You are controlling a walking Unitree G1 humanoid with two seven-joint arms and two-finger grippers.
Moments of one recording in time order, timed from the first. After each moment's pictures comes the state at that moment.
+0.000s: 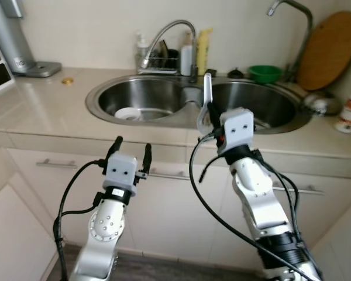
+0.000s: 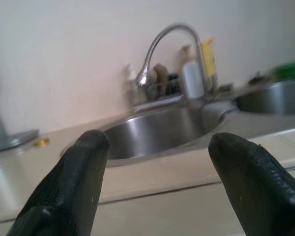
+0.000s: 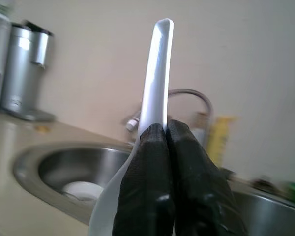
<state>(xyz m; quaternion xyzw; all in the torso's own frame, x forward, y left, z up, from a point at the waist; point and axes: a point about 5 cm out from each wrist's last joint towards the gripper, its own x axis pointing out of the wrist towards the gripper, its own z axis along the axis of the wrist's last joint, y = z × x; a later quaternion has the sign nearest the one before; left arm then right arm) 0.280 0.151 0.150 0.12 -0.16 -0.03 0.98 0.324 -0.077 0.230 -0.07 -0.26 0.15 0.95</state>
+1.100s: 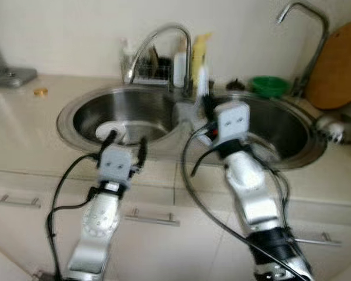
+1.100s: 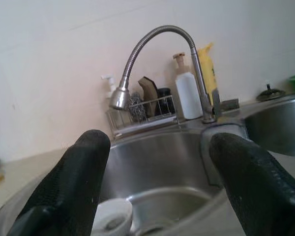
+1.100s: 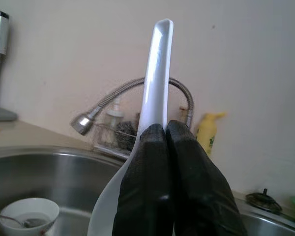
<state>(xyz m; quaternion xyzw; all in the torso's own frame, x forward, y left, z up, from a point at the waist) 0.283 0.148 0.163 0.12 -0.18 -0.04 0.98 0.329 -0.079 0.231 -0.07 -0.26 0.14 0.95</state>
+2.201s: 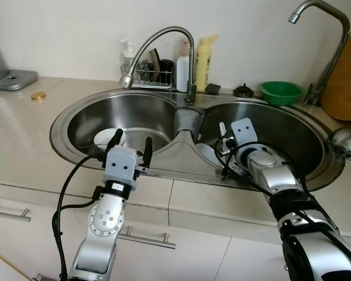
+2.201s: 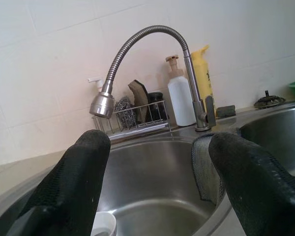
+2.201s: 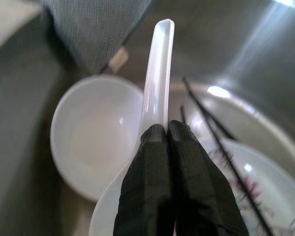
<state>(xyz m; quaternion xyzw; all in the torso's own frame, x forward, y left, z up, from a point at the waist) 0.283 0.135 0.163 0.11 -0.19 -0.06 0.97 0.391 -0.167 0.149 -0.12 0.17 0.10 0.97</state>
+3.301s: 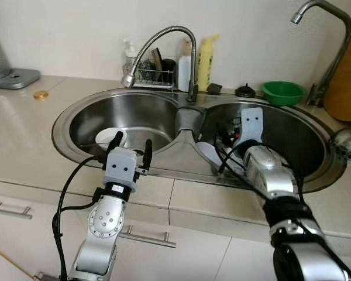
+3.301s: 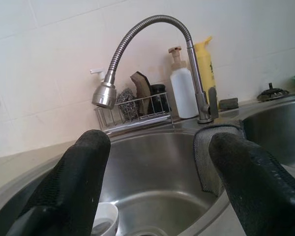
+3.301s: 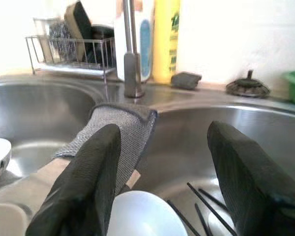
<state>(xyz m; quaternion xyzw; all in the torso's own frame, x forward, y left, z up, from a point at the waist) 0.282 0.136 0.159 0.11 -0.18 -0.06 0.98 0.375 -0.146 0.183 0.00 -0.07 0.05 1.00</state>
